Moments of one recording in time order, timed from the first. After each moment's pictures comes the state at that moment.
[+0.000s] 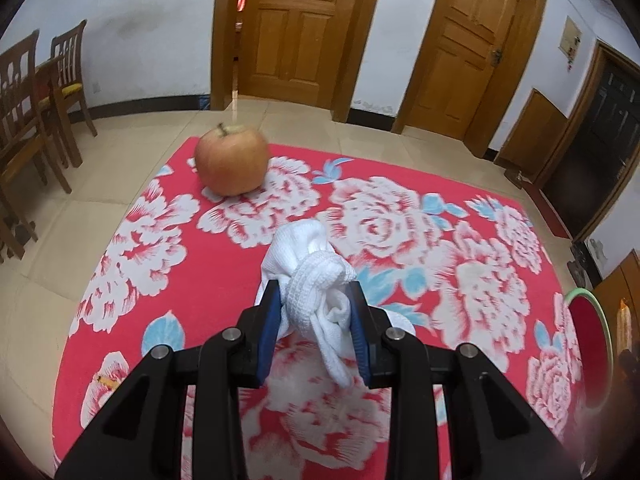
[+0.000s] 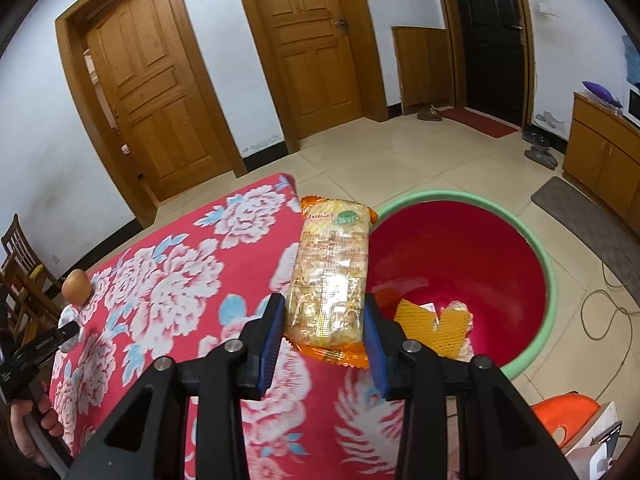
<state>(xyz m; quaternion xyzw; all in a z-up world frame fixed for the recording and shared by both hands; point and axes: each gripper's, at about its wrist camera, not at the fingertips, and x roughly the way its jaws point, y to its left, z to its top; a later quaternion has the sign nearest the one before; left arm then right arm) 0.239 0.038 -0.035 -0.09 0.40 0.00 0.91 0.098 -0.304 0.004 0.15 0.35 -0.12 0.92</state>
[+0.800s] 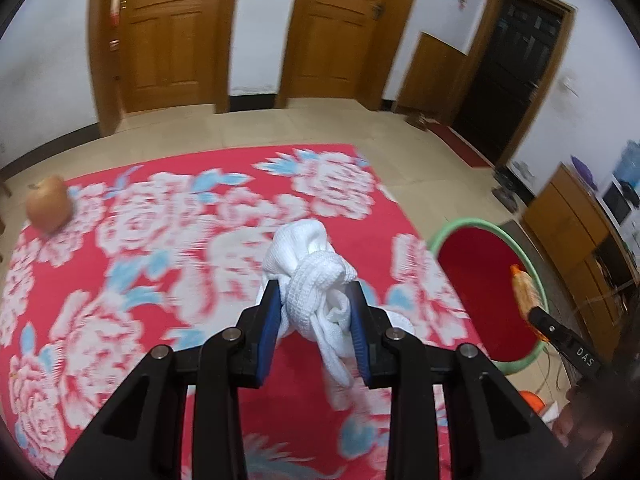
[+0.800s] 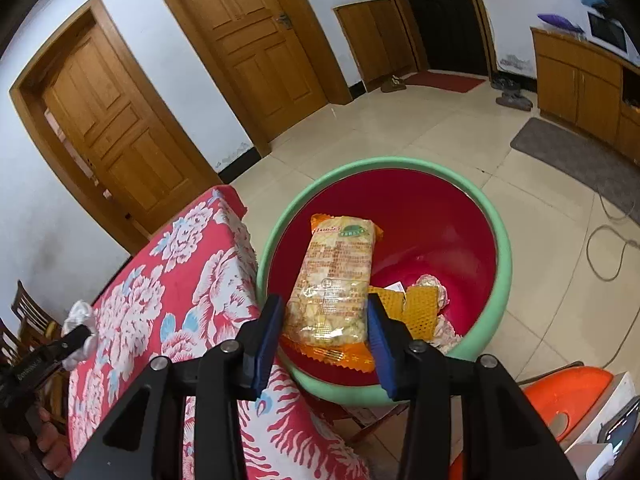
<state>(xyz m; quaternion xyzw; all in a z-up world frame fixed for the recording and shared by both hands) 0.215 -0.147 -0.004 -0.02 0.42 -0.19 0.89 0.064 -0.399 -0.029 0.26 0.35 -0.14 0.89</state>
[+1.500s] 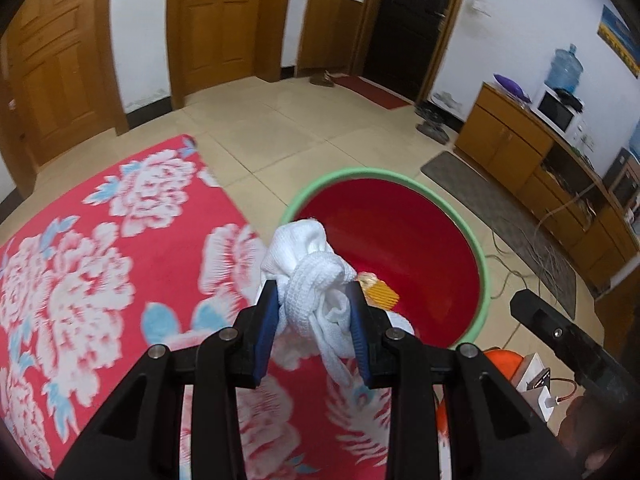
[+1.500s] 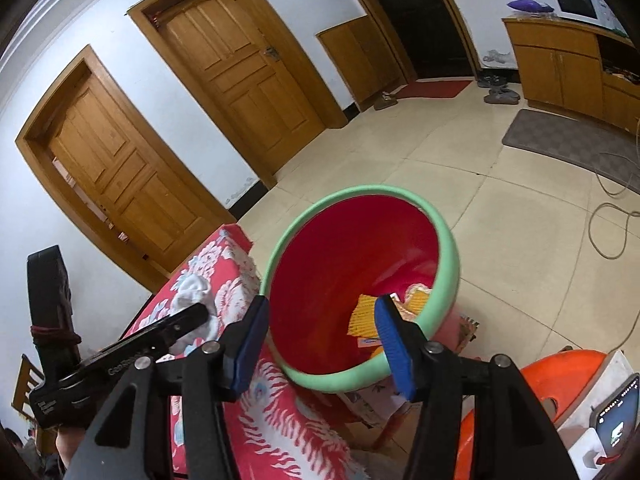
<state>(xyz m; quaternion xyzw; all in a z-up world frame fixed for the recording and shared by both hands) 0.193 -0.299 -0.017 0.08 0.43 -0.33 0.84 0.010 -0.426 -0.009 0.32 0.28 -0.15 0.89</state>
